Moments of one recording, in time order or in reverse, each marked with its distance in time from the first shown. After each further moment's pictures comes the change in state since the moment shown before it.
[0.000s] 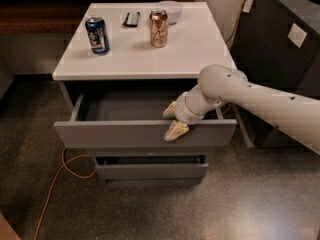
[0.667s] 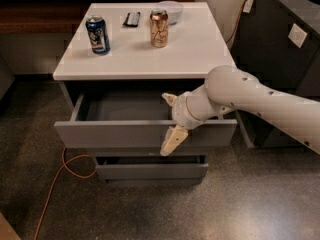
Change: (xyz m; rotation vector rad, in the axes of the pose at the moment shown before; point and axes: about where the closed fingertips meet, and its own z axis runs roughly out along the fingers) arm -0.055 0.033 -0.045 0.067 -0.098 0.039
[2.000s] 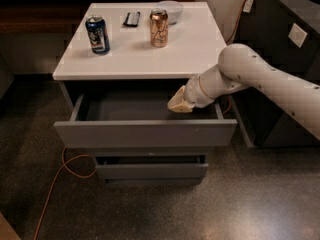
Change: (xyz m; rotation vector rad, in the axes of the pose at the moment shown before) arm 0.035 -0.073 -0.006 -0.032 -0.048 0.157
